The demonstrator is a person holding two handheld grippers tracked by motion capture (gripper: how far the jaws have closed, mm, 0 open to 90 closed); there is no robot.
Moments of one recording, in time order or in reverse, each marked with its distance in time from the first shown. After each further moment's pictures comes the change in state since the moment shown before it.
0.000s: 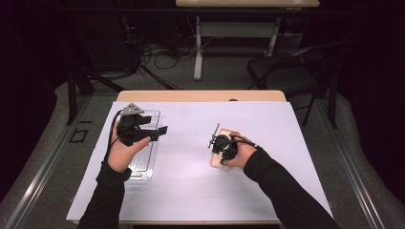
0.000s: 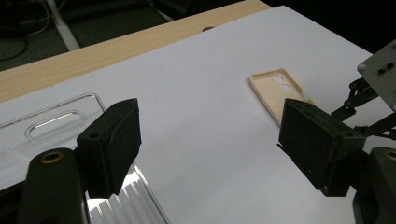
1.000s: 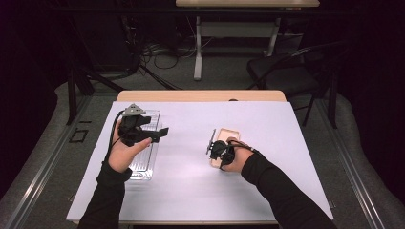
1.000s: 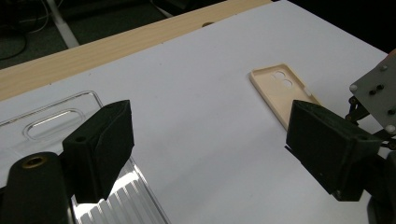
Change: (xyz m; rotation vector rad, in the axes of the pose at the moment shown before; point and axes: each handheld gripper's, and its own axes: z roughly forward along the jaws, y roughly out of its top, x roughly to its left) left arm -0.001 -0.001 0.003 0.015 0.002 0.009; right arm 0.009 0.000 0.016 0.058 0.043 -0.015
